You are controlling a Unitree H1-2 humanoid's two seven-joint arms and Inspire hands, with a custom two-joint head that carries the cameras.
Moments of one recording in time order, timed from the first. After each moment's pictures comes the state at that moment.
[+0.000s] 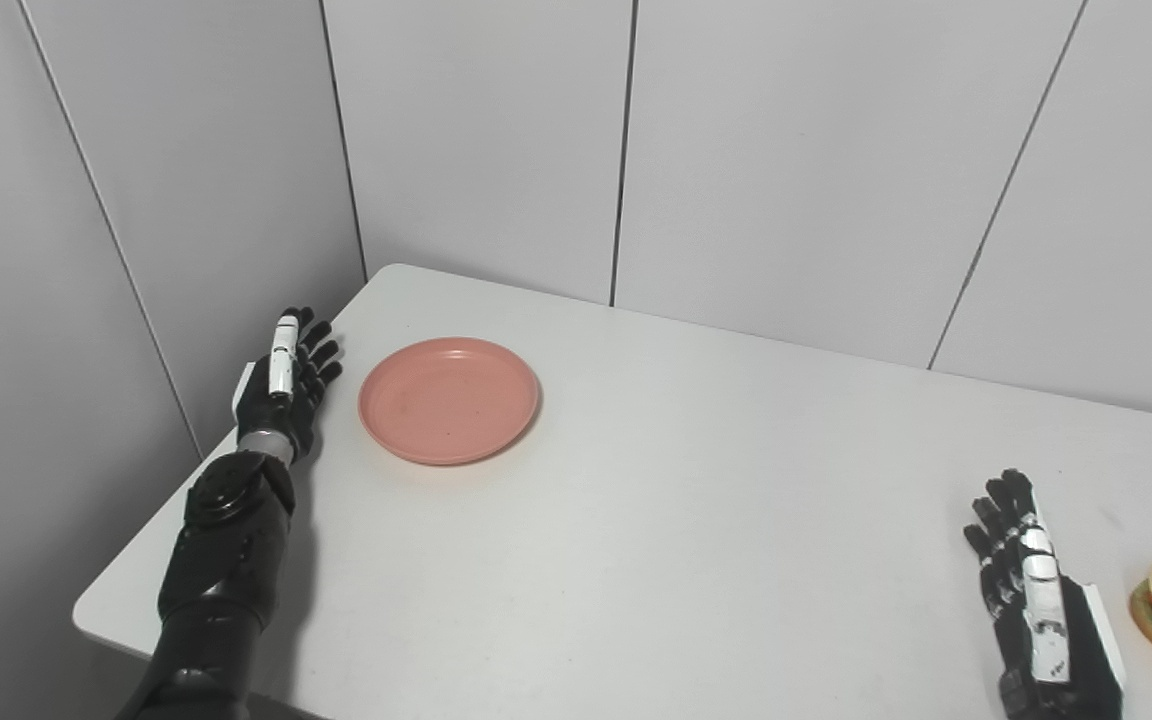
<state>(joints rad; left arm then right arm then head) -0.49 0.38 0.44 0.68 -0.36 0.03 -0.07 -0.17 -0.10 -0.03 0.15 0.19 -0.16 0.18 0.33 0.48</state>
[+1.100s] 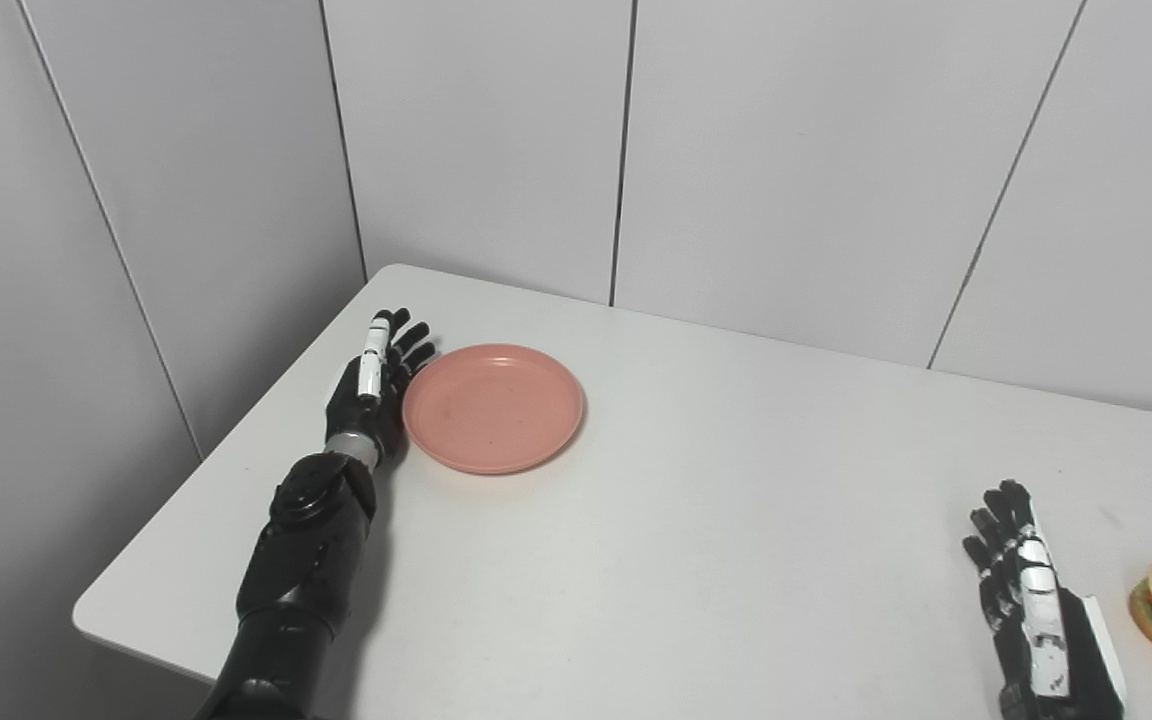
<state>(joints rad) -0.50 0.26 0.34 0.59 -0.38 0.10 -0.06 -0.14 -0.10 -0.02 0.11 0.17 -0.13 0.18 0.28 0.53</state>
